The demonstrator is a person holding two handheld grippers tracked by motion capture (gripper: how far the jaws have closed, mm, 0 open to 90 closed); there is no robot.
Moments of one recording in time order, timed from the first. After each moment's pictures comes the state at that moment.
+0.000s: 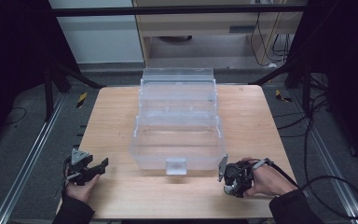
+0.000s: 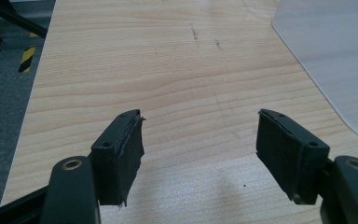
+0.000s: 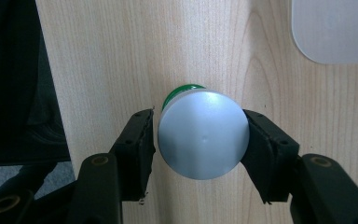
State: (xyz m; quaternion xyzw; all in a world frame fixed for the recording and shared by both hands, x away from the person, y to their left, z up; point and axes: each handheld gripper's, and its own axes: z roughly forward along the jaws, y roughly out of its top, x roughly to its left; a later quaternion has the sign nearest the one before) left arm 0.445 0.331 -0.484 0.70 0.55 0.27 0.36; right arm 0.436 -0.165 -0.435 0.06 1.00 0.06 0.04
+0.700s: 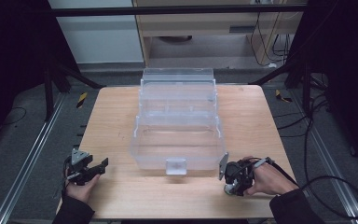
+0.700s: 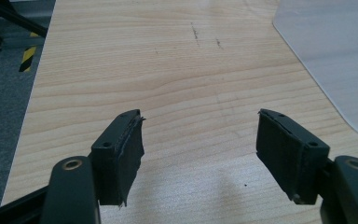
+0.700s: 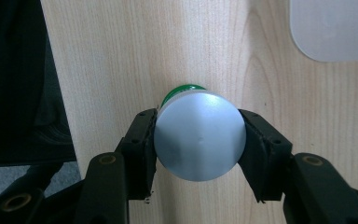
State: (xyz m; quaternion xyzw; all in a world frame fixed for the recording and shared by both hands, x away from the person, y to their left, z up) left arm 0.445 0.331 -0.485 0.70 0.55 0.27 0.36; right arm 0.438 -0.167 -0.429 0.07 1.00 0.06 0.03
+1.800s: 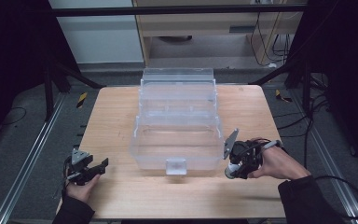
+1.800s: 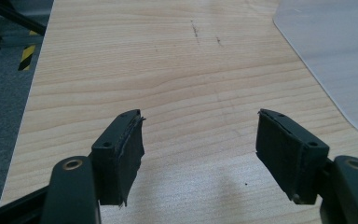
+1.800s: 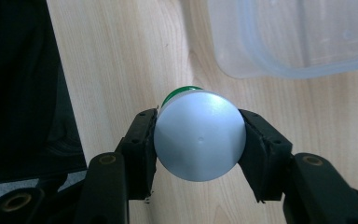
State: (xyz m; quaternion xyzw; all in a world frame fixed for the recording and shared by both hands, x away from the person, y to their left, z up) left arm 0.446 0.331 -0.485 0.70 0.55 0.27 0.36; right arm 0.455 -0.174 -0.358 0.11 0.99 0.11 0.05
